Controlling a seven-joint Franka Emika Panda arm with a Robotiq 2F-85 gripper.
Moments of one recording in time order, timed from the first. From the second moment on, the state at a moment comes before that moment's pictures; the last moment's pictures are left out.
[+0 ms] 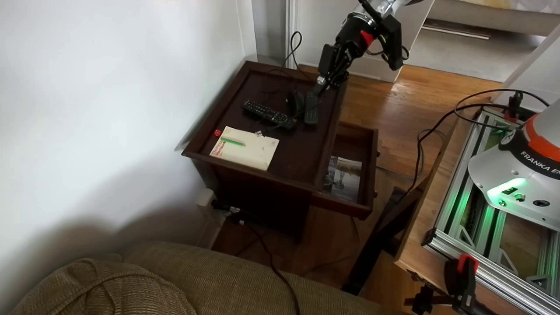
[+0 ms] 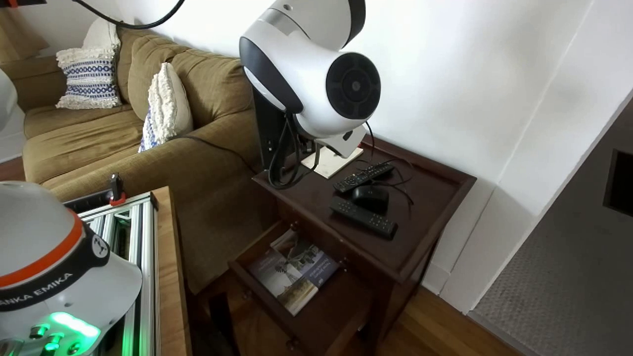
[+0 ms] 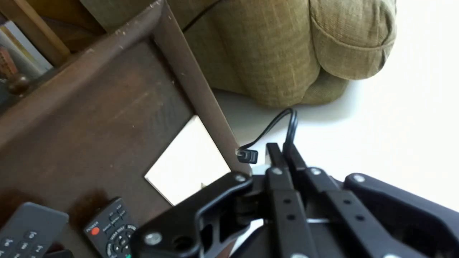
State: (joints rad) arm -0.14 0.10 0.06 -2.51 1.26 2.12 -0.85
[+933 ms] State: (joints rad) arm 0.00 0.28 0.04 -2.46 1.65 2.39 -1.20
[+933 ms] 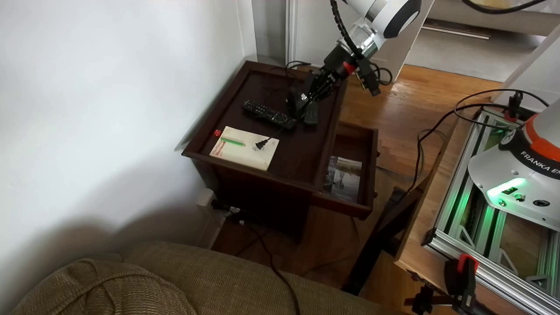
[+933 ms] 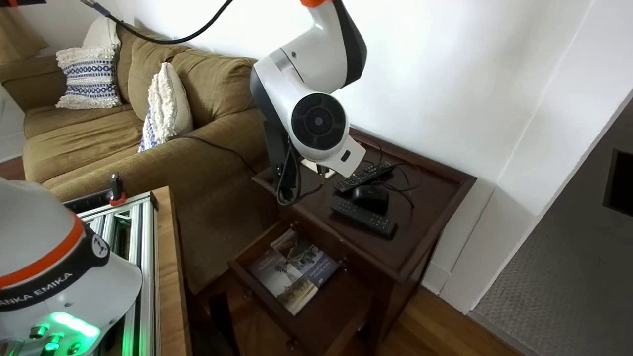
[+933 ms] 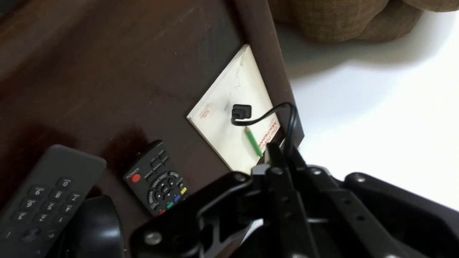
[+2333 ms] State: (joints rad) arm 0.13 0.34 0.02 -2.54 1.36 2.76 -1.25
